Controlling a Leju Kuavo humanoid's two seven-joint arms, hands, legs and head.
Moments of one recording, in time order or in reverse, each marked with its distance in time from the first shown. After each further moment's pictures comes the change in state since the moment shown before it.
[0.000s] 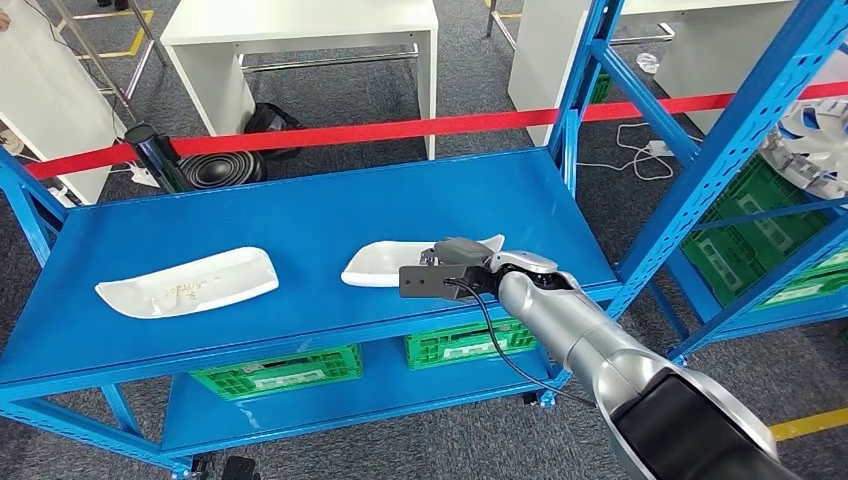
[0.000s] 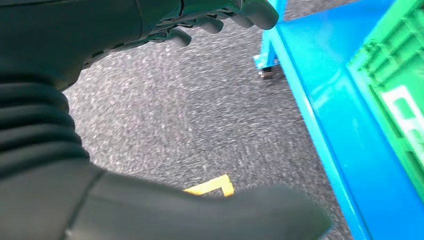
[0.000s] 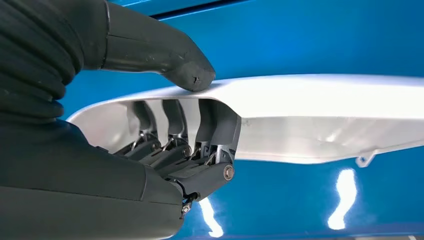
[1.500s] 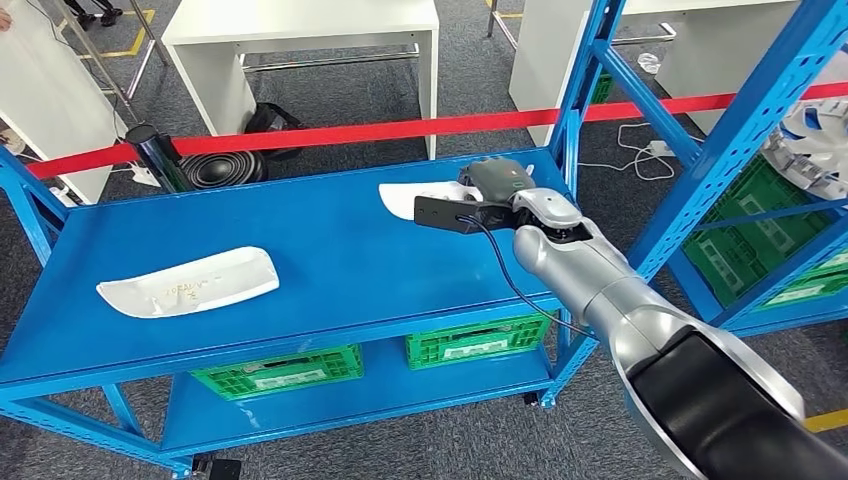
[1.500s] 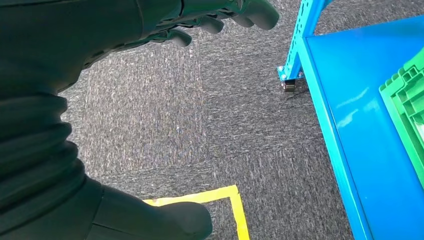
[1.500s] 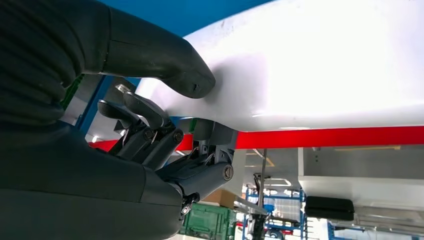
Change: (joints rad) left arm 0.003 0.005 0.014 0.000 0.080 0.048 0.039; right arm -0.162 -0.036 0.047 0.018 0.105 -0.317 0.231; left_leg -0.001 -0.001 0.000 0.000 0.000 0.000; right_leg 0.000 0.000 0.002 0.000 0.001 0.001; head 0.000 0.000
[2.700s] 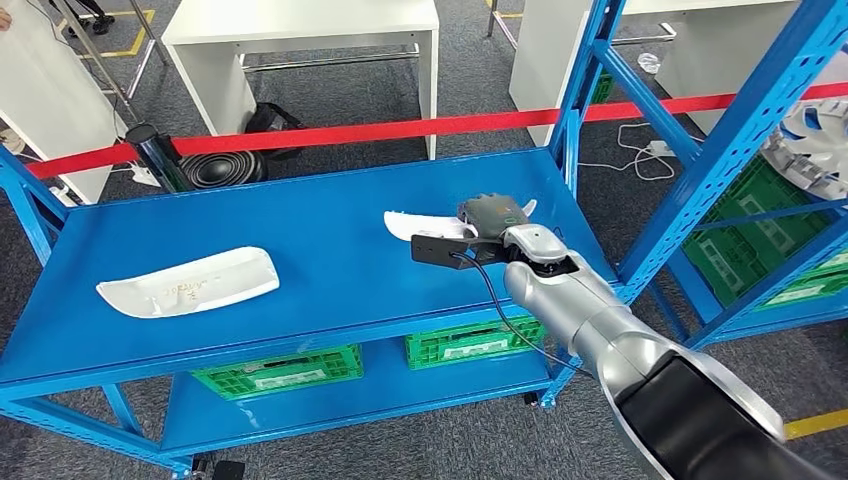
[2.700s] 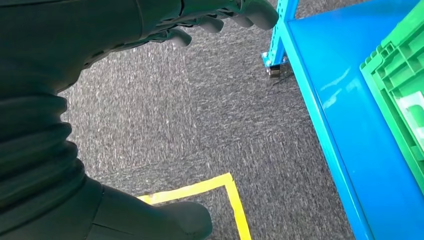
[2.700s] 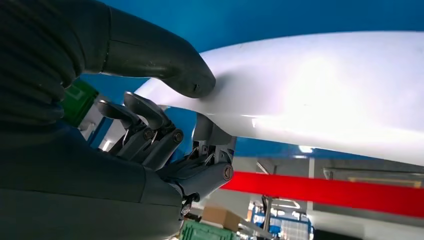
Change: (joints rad) left arm 0.007 0.015 -0.002 0.000 -0.042 -0.093 -0.044; right arm 0.100 0.028 0.000 0.031 0.077 -0.021 0.039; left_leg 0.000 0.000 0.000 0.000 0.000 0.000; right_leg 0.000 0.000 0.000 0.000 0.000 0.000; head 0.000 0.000
